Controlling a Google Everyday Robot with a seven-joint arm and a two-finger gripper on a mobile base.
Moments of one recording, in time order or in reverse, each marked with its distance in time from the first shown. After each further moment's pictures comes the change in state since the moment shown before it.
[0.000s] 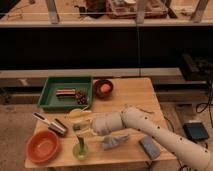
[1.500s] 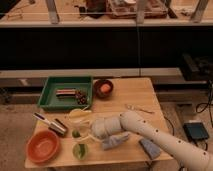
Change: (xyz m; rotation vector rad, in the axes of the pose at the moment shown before) arm -0.016 -0.008 0.007 0.003 -0.020 -0.118
